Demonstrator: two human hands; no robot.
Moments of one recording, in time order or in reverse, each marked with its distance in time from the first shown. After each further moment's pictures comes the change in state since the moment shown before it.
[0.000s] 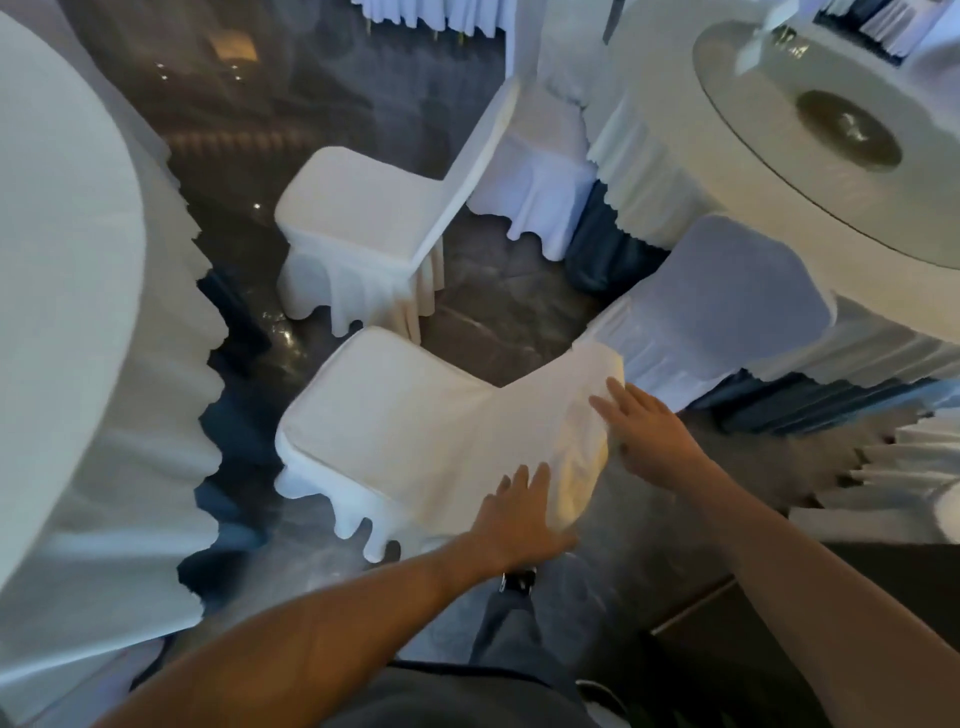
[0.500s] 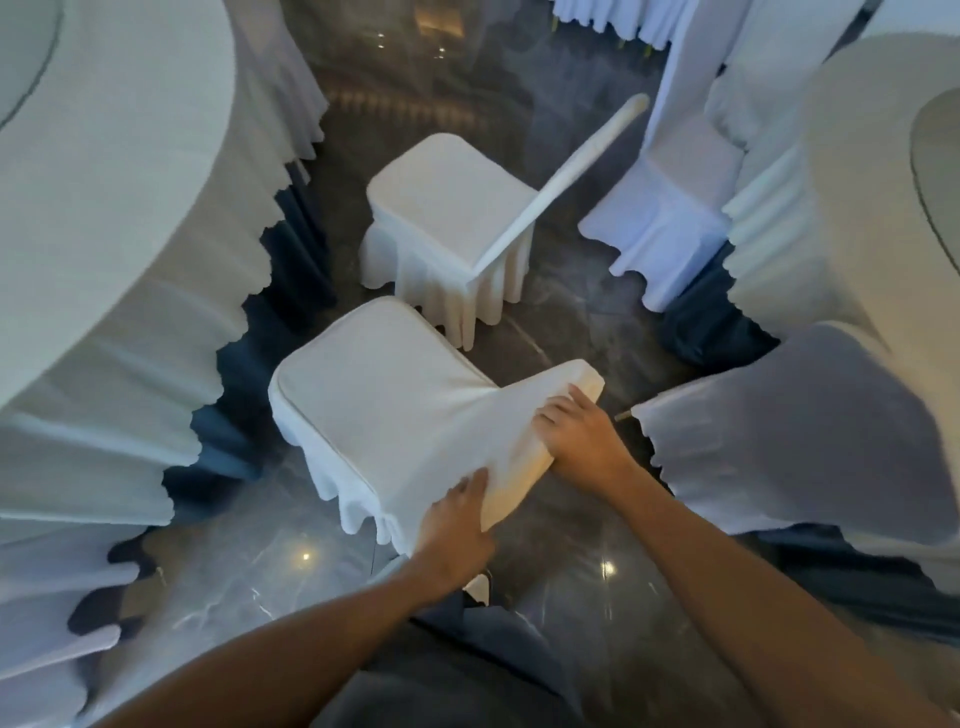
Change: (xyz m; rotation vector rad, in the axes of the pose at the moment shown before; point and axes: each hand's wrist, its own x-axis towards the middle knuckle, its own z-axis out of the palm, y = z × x) left_hand 0.128 0.051 0.002 -0.206 0.421 -0.453; right_hand 0.168 0.065 -0.017 -0.163 0.290 -0.709
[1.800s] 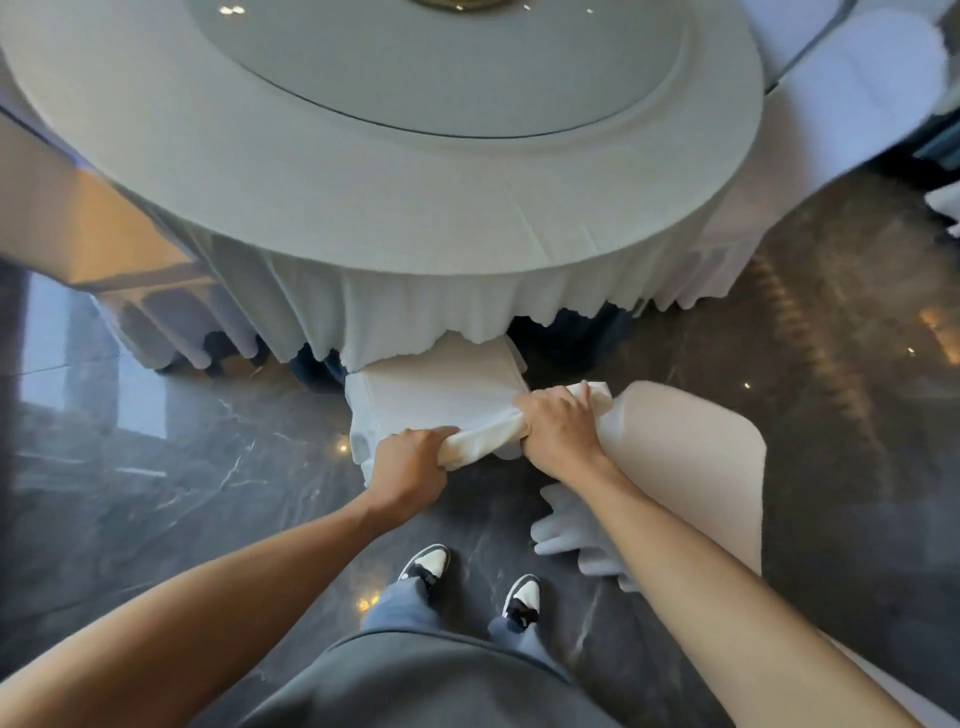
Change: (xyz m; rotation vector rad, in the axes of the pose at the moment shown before) left_hand 0.223 -0.024 -0.225 -0.280 0.831 -0.951; right_hand 0.456 0.047 -0.129 -0.026 -0.023 -0.796
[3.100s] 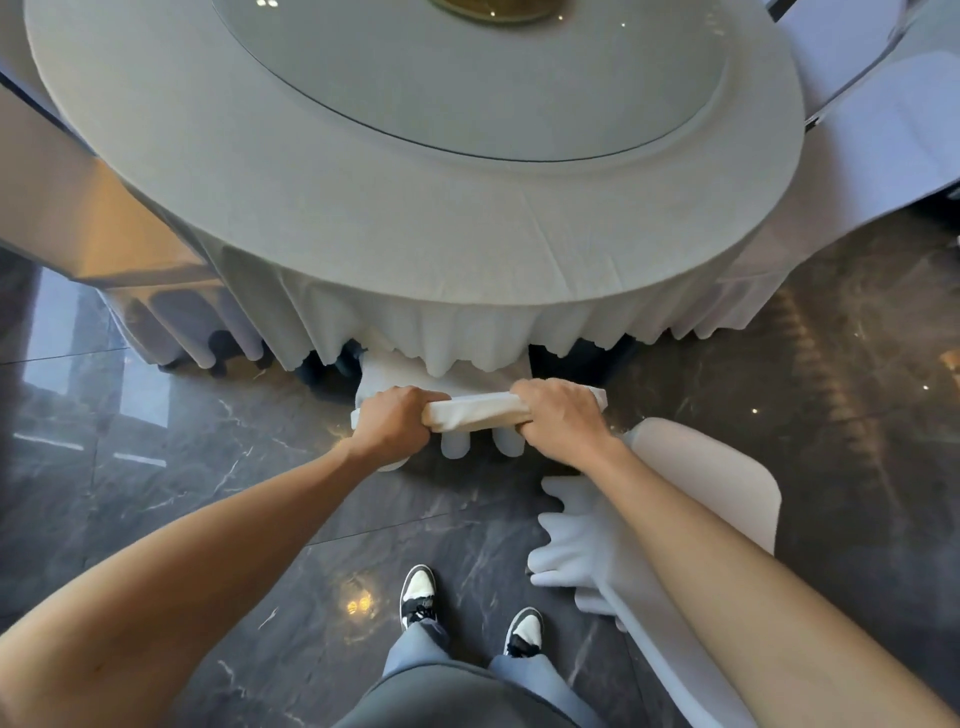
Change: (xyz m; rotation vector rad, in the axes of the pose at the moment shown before) left_hand 0.104 -0.039 -0.044 -0.024 -0.096 -0.043; right_hand 0.094 0.015 -0.021 0.017 -0.025 -0.166
